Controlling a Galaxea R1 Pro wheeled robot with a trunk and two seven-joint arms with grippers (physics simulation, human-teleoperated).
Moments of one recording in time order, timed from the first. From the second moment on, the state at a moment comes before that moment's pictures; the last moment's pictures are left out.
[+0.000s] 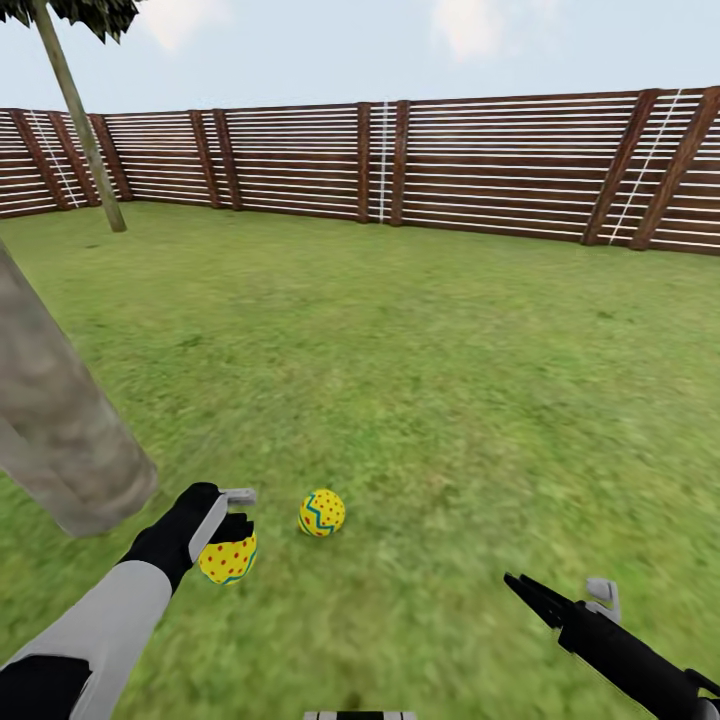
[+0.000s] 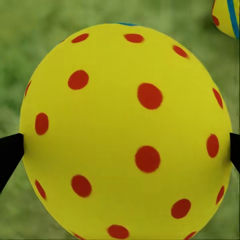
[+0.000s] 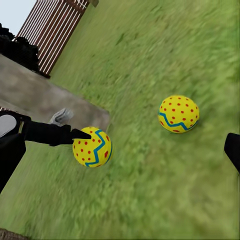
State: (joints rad) left arm -0.81 0.08 -0.11 -0.62 0.26 0.88 0.22; right arm -0.01 -0.02 -0.54 -1.57 -0.29 0.72 1.12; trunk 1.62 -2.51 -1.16
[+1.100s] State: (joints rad) left arm -0.81 0.08 -0.11 -0.62 0.26 0.85 0.22; right arm -0.01 -0.02 -0.55 -1.57 -0.29 0.72 1.12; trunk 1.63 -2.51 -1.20
